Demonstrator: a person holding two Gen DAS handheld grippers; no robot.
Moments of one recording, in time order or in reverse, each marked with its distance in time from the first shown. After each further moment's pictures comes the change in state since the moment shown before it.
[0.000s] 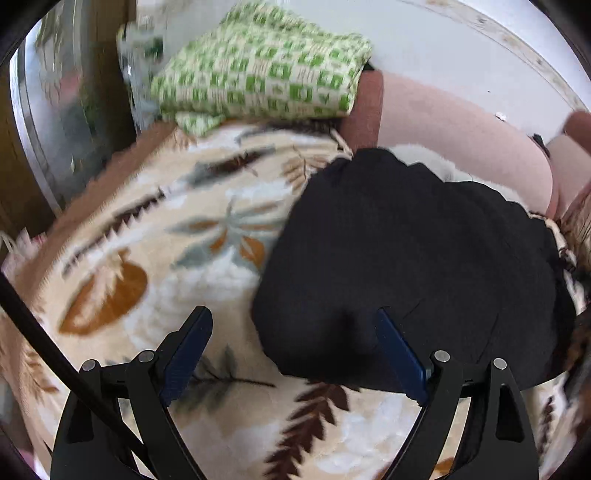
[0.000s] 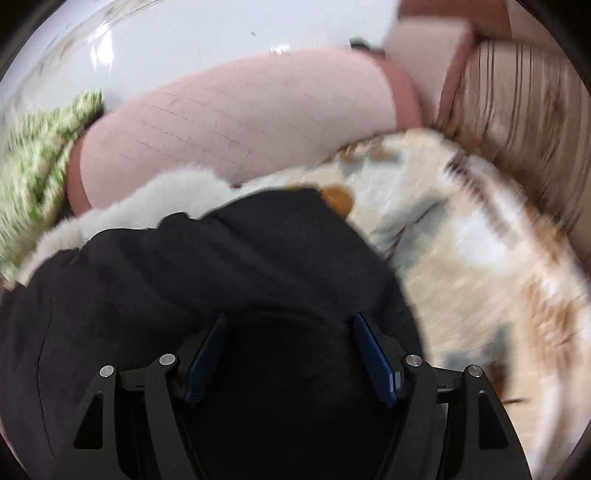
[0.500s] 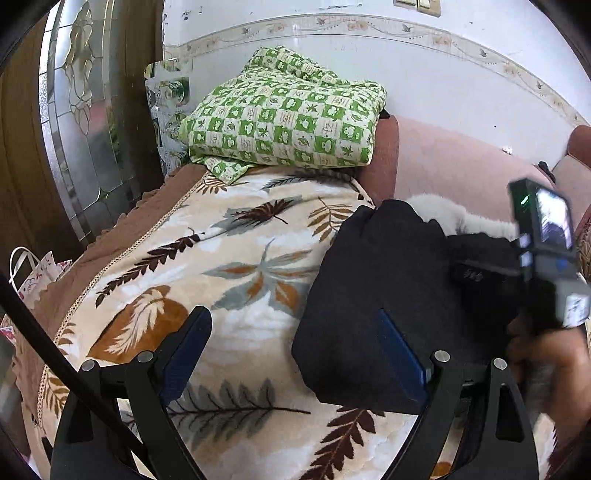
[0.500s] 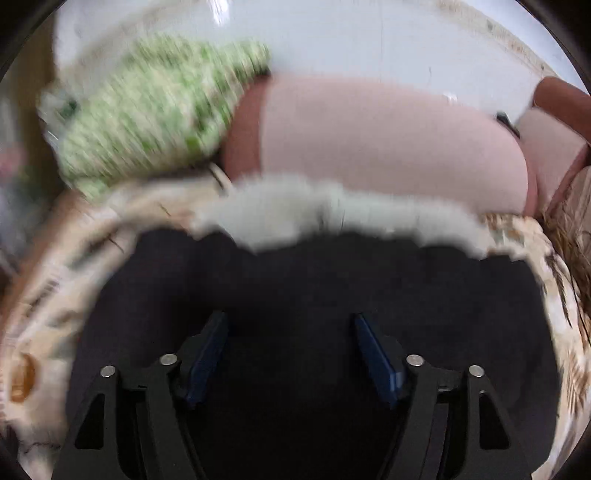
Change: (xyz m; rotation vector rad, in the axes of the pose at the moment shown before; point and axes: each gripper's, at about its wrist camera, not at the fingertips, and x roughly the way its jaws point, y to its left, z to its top) left arm -0.028 0.023 0.008 -0.030 -0.149 0.043; right arm -0.011 0.209 -0.028 -0.249 0.082 0.224
